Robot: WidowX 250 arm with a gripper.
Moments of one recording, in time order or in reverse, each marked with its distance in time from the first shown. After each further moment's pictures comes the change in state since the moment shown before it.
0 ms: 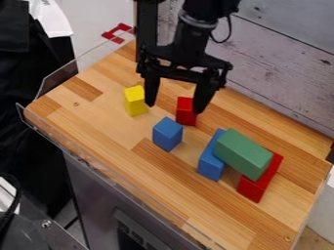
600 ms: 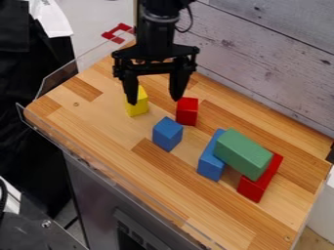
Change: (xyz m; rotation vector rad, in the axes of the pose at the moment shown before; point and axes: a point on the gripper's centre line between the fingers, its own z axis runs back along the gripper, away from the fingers) arm 0.030 0.024 -0.013 -0.123 -0.003 0.244
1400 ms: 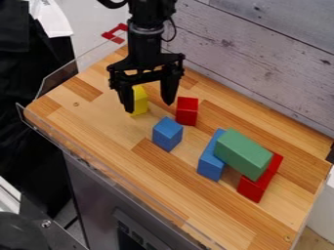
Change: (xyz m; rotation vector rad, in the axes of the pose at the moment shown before) arm 0.023 0.002 -0.032 -0.032 0.075 0.121
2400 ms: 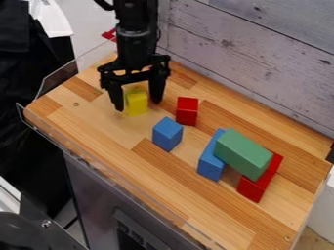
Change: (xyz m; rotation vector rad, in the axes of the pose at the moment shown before) arm 0.027 0.006 -0.020 0.014 0.040 -0.013
